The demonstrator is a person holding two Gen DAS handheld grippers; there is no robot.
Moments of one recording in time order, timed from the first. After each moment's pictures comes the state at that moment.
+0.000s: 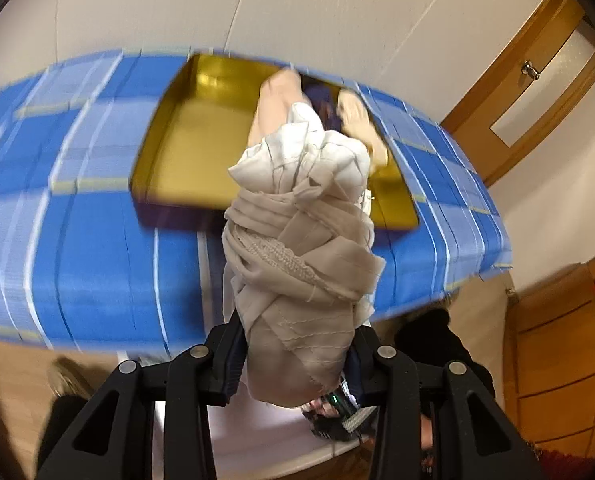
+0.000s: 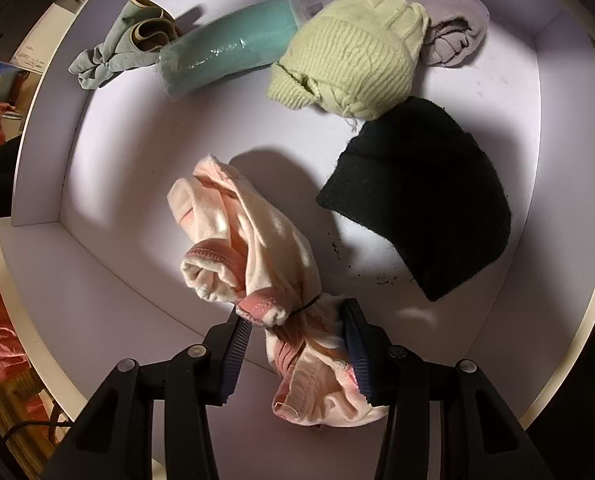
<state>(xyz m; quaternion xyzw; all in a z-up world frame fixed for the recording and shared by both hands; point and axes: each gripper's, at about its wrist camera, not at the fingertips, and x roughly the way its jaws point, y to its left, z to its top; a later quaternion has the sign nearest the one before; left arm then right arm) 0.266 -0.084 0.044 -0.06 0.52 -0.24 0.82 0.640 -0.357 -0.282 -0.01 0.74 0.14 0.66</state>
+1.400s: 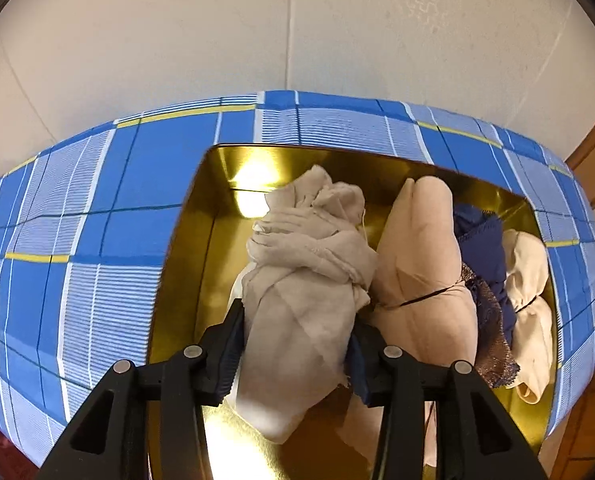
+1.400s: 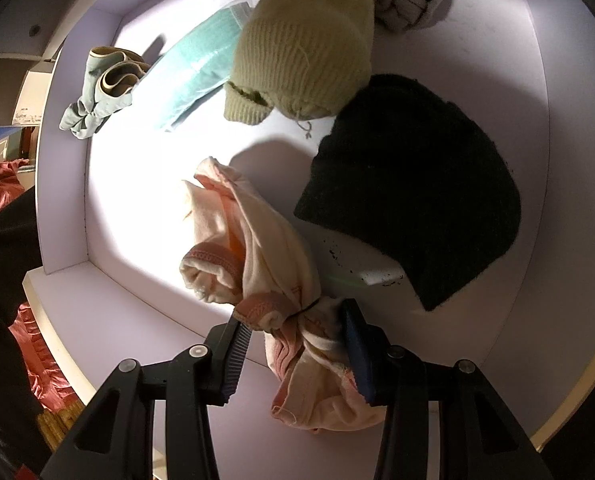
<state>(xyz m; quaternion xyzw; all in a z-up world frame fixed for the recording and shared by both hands) 0.500 -0.138 0.006 0.02 0.55 -0.08 0.83 0.663 -0.400 -0.294 0.11 0.76 0.13 0.63</state>
